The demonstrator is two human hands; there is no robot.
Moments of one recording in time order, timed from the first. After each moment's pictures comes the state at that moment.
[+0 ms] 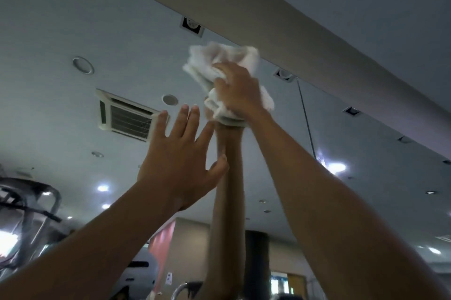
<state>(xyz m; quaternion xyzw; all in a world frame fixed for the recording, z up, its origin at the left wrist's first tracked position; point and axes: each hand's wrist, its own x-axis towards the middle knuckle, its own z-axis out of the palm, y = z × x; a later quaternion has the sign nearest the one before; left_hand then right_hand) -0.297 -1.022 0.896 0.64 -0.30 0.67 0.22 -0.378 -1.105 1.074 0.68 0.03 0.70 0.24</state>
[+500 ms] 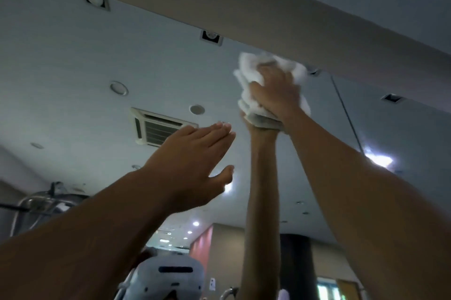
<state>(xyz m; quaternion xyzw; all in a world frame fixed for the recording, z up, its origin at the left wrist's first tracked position) -0.266 -0.951 0.899 0.57 -0.44 0.69 0.13 -0.374 -1.124 1.092 0.71 -0.04 0.68 0.18</state>
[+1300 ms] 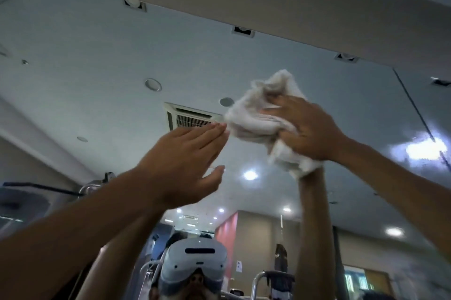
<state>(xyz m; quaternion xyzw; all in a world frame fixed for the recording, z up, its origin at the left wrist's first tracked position) -0.175 -0.807 0.866 0.60 -0.37 0.71 0.06 -0.335 -1.030 0.989 0.73 0.14 0.56 0.37</state>
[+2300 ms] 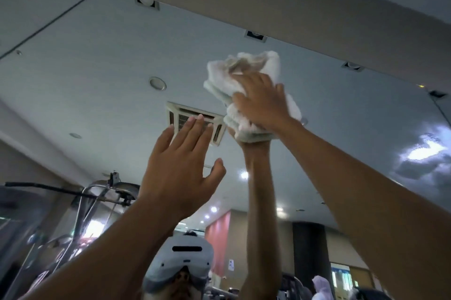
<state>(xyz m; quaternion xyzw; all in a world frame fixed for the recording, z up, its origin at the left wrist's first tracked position) -0.087 -0.691 0.844 0.59 -0.30 0.70 0.27 -0.188 -0.803 1.016 0.70 -0.02 0.66 0.28</state>
